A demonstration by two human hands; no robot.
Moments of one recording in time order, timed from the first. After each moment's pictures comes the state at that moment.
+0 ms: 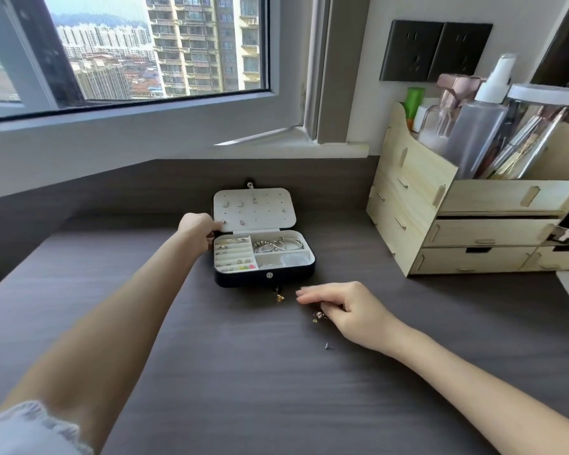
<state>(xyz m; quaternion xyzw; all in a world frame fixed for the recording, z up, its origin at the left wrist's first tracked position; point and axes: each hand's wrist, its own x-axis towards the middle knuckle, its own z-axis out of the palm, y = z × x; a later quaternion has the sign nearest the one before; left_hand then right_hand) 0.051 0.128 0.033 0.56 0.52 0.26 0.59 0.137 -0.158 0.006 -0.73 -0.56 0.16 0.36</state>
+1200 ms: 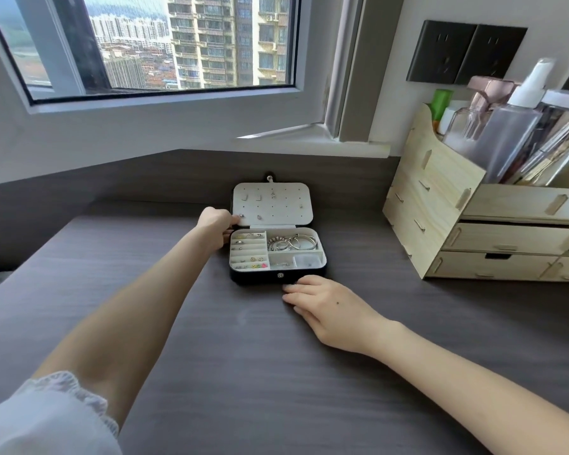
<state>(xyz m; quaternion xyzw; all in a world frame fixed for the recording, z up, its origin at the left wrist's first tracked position) 0.048 0.132 0.021 0.57 0.50 0.25 0.60 0.114 -0.125 -0.005 -0.65 -0.74 -0.07 0.14</state>
